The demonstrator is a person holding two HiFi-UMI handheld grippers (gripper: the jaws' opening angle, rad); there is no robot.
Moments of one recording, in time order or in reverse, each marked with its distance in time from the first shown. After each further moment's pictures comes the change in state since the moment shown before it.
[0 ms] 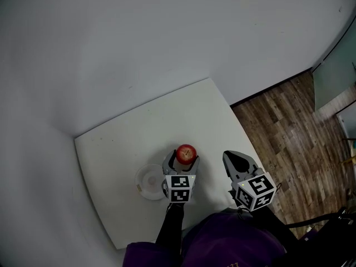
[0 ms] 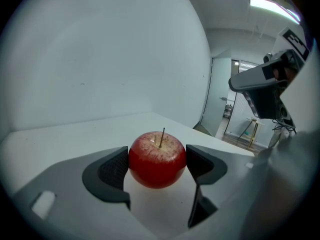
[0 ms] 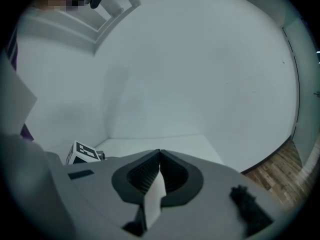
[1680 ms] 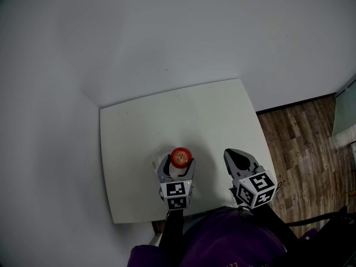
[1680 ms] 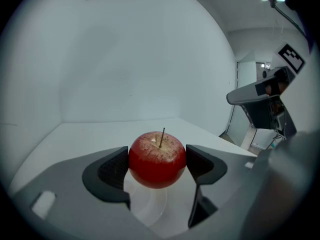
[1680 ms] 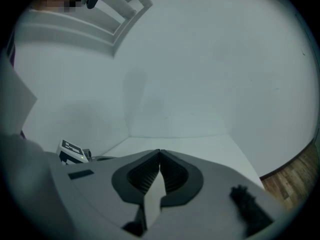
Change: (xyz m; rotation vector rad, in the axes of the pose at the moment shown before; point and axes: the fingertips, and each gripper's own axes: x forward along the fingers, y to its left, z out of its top) left arm -0.119 0.046 -0.023 -0.139 -0.089 0.311; right arm 0.006 0.071 -0.005 -0.051 0.000 0.214
